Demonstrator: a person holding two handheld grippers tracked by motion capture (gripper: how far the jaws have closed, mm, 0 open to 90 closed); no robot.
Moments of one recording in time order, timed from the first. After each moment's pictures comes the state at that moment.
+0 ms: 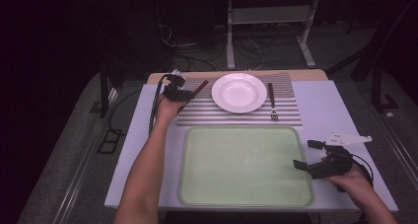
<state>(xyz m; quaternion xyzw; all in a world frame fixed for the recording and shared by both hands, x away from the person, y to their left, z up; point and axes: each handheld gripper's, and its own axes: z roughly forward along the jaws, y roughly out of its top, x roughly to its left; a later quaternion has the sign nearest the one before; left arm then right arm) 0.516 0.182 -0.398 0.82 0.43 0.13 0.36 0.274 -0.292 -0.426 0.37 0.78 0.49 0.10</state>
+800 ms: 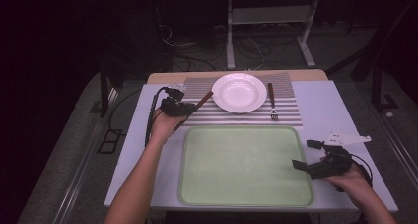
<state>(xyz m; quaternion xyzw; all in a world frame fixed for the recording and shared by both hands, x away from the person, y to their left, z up) 0.443 0.176 -0.385 0.82 0.40 0.11 0.39 0.274 -0.289 -0.425 0.37 0.78 0.49 0.10</state>
